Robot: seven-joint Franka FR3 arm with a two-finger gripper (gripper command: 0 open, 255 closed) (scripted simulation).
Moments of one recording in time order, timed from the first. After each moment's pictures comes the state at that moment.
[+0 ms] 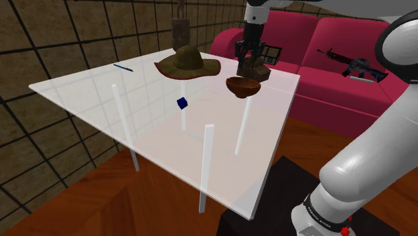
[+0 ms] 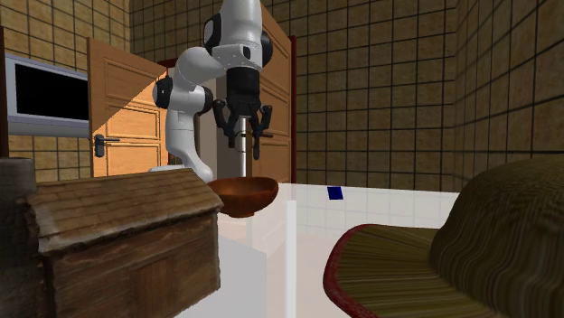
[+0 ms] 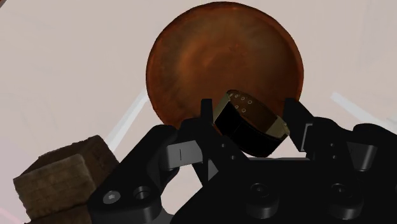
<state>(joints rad) -0.31 -0.07 0.10 -1.66 0.01 1.59 0.11</state>
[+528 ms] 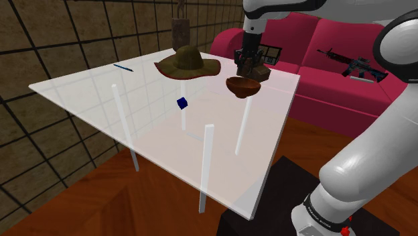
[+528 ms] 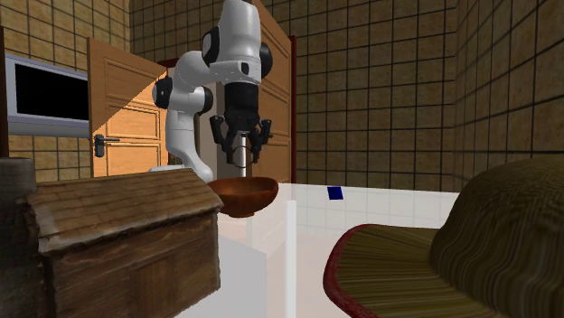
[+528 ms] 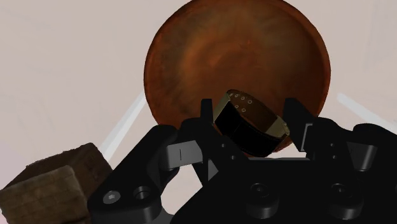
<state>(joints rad) -0.32 -0.06 0.10 -1.74 0.01 1.68 0.09</state>
